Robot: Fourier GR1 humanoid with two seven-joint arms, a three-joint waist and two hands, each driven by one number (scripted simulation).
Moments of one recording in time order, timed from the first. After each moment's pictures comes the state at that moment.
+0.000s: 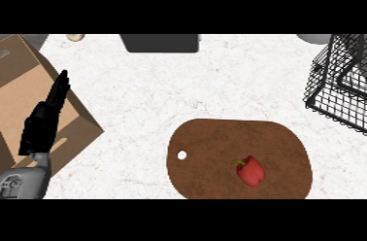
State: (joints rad) left arm -0.16 0.29 0.06 -1.48 -0.15 0.09 0.04; right arm -0.88 -0.71 -0.19 -0.82 1.08 -0.04 0.46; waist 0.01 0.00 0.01
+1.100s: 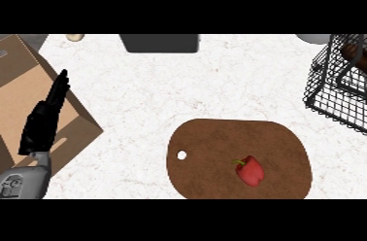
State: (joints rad) left arm -0.17 0.27 0.08 -1.49 -0.18 0.08 0.07; right arm -0.79 -0.68 -0.47 -0.71 0.78 -0.24 0.27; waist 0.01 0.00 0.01
